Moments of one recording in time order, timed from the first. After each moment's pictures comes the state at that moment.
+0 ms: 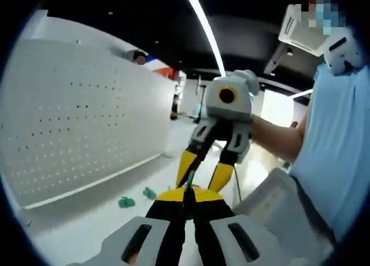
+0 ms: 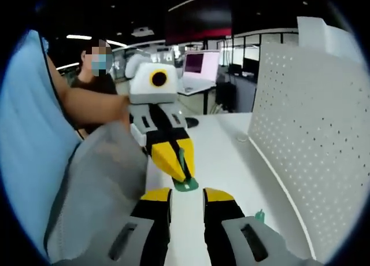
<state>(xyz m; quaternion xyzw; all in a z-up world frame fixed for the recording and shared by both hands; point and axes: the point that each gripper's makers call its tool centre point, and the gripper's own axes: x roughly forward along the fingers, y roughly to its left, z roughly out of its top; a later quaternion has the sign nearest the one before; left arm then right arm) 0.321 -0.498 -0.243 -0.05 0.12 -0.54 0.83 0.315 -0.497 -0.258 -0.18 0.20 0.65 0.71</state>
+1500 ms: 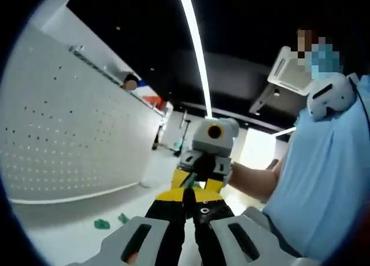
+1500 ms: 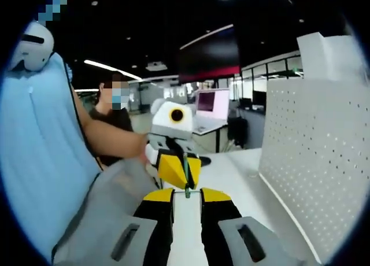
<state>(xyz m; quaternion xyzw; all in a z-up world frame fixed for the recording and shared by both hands) 0.308 -0.504 -0.196 -0.16 0.06 -0.59 0.79 0.300 -0.487 -0.210 -0.09 0.11 0.70 0.70</state>
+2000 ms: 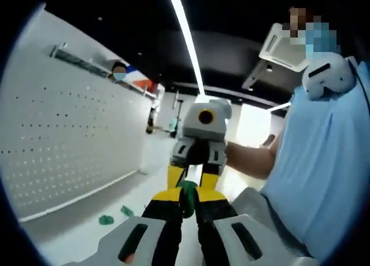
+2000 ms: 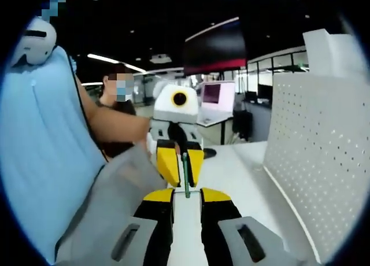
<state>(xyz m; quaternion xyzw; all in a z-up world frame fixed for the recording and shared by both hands) 0.294 -0.508 -0.203 -0.06 0.10 -0.62 0.78 0.290 -0.491 -0.222 -0.12 0.13 0.71 0.68</state>
